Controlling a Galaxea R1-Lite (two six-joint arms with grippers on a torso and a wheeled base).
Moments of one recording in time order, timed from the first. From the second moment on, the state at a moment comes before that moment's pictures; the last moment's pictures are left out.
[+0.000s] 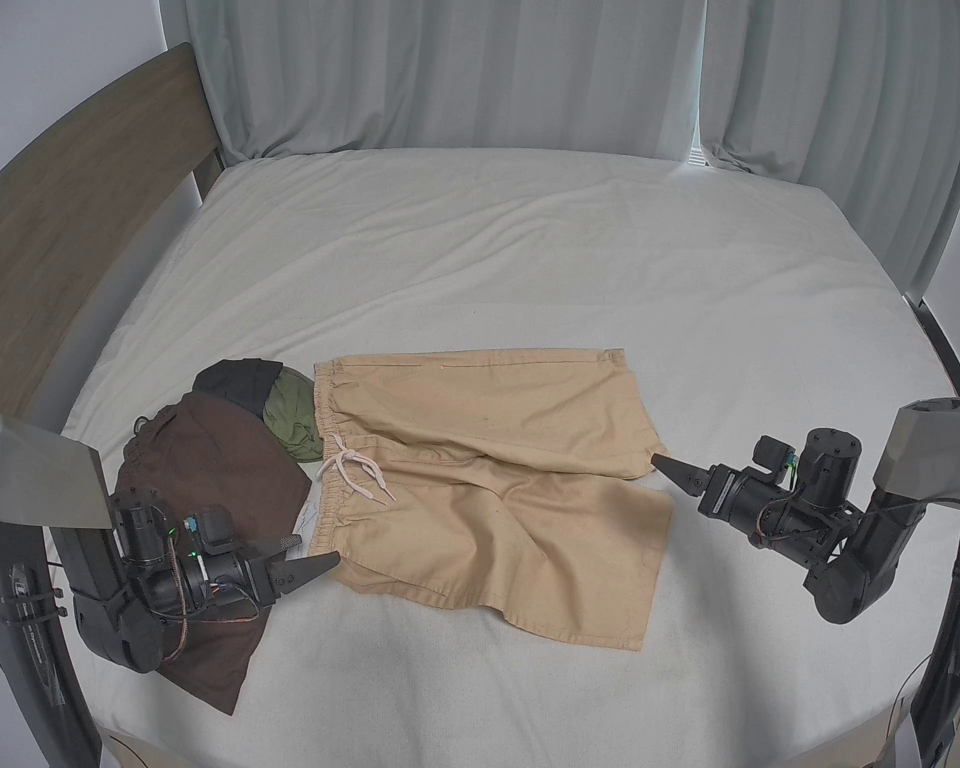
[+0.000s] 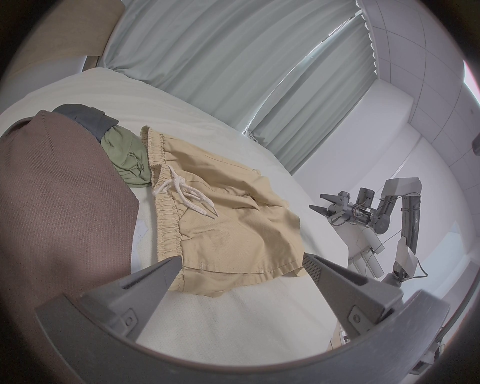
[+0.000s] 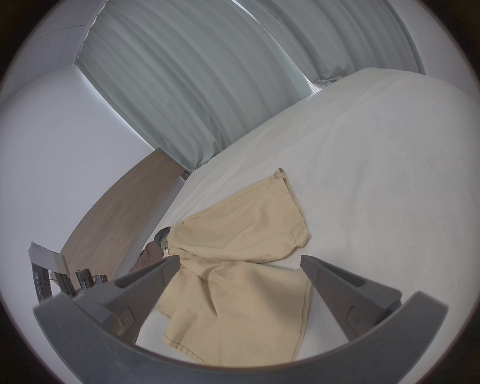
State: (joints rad) left arm -0.01 2.22 -0.30 -1.55 -0.79 -0.19; right arm 0.23 2.14 -0.49 -1.46 0.29 0.51
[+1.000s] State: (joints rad) left arm 0.02 2.38 -0.41 -1.55 -0.77 -0.20; right arm 0.33 2.09 -0.42 -1.50 0.29 0.46
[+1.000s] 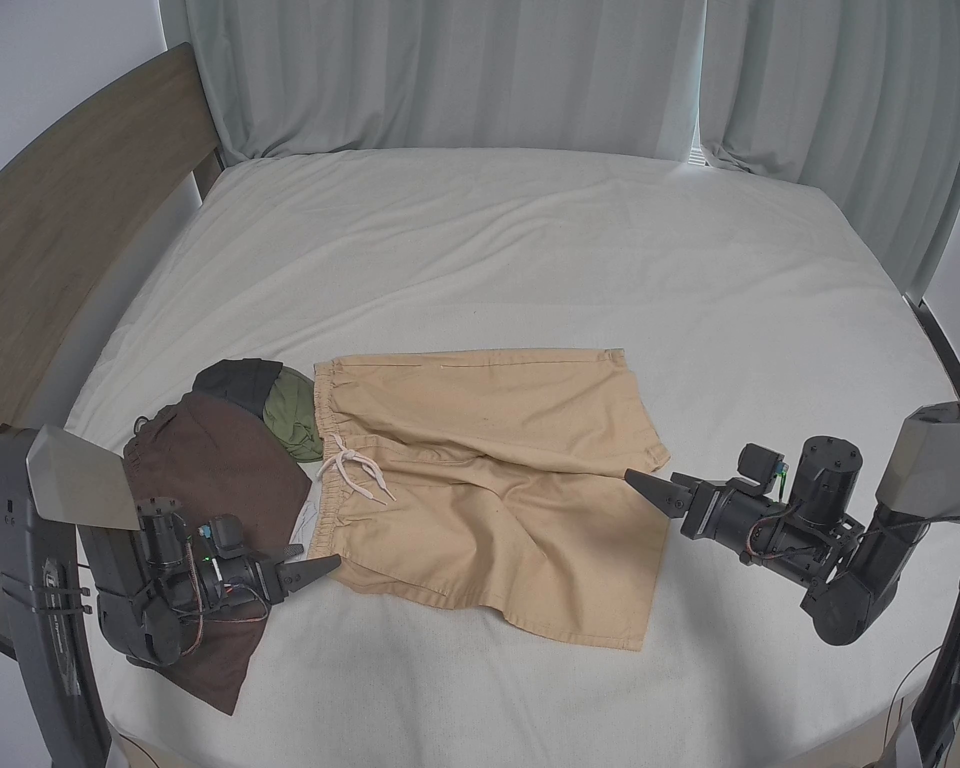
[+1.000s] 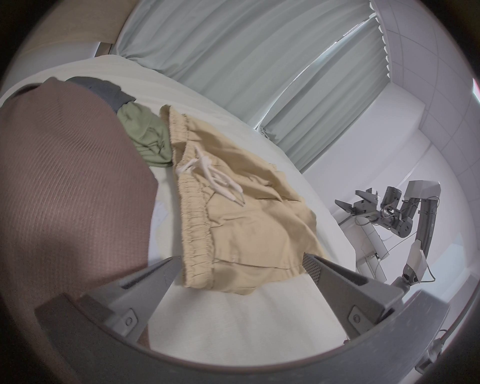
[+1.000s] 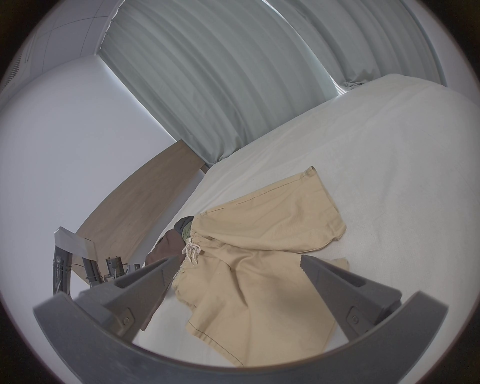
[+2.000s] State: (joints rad) left arm 0.00 2.51 -0.51 -1.55 -0.69 -0.28; right arm 0.34 2.10 -0.42 -1.51 0.29 0.46
